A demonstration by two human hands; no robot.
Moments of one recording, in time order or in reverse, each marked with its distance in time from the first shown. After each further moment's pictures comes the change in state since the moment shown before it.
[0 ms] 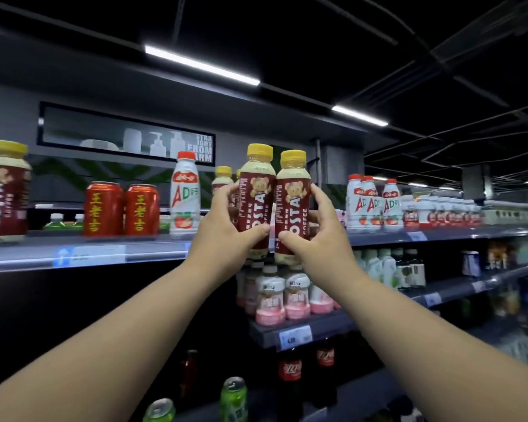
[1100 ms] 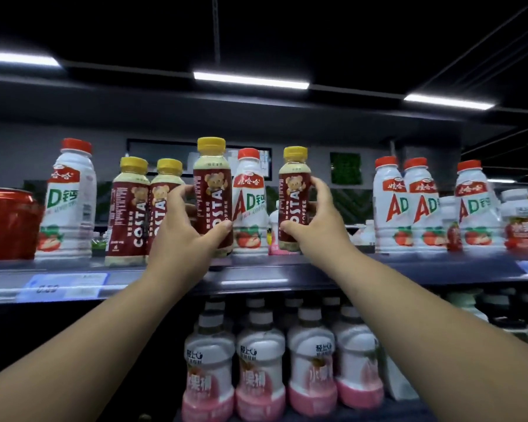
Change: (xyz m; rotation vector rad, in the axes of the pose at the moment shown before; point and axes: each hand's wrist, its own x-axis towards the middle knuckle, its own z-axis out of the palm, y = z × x) left_hand 0.114 -0.094 0.179 0.411 0.333 -0.086; right_hand 0.231 0.259 -0.057 0.021 -0.153 -0.037
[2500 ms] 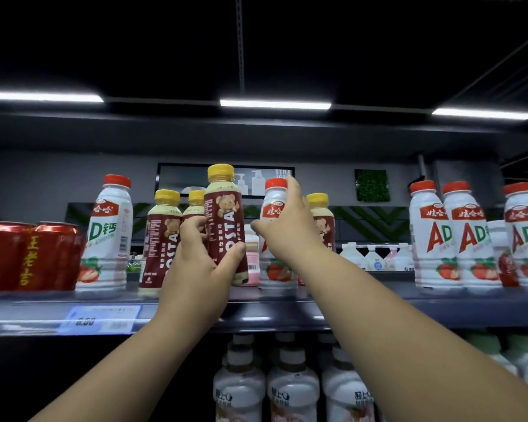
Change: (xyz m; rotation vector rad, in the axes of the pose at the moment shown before) left_hand -0.002 0.003 -0.020 0.091 0.097 -0.017; right_hand 0.032 -0.080 0.067 -0.025 -0.034 -0.041
